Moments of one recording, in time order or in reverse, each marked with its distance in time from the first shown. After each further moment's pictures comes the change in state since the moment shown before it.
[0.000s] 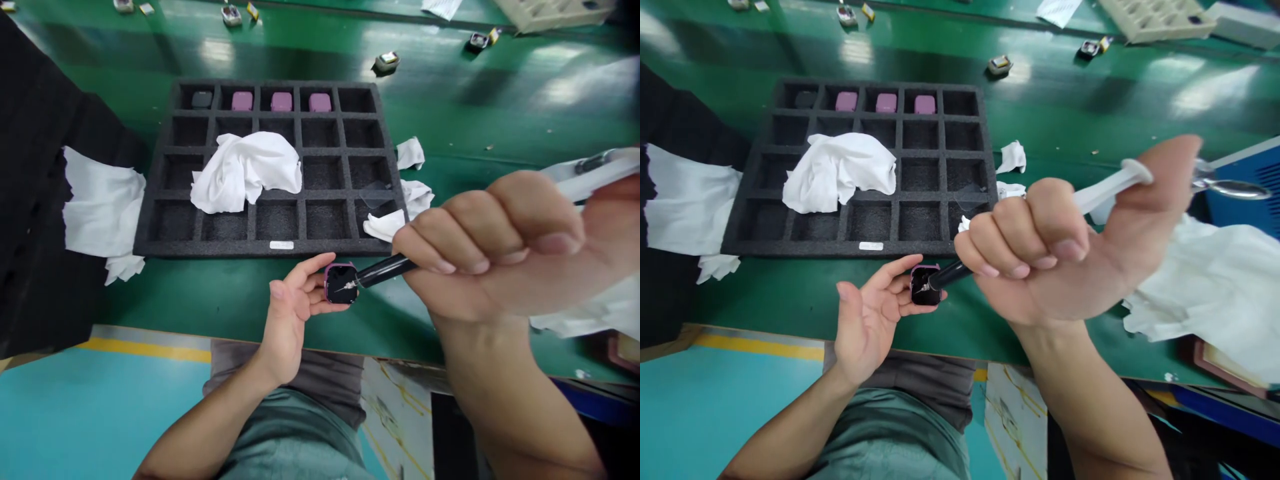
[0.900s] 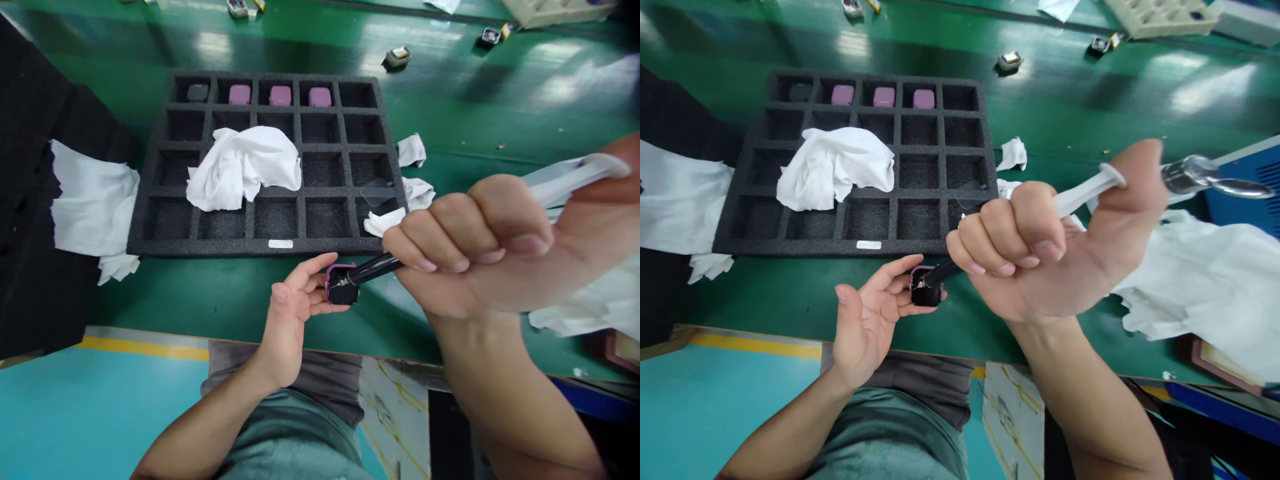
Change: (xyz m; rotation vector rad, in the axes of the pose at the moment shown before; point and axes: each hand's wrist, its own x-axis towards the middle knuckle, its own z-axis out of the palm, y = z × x) left_hand -0.002 -0.001 0.000 0.047 -0.007 -0.007; right_hand 0.003 0.007 -0.001 -0.075 -0.091 0.004
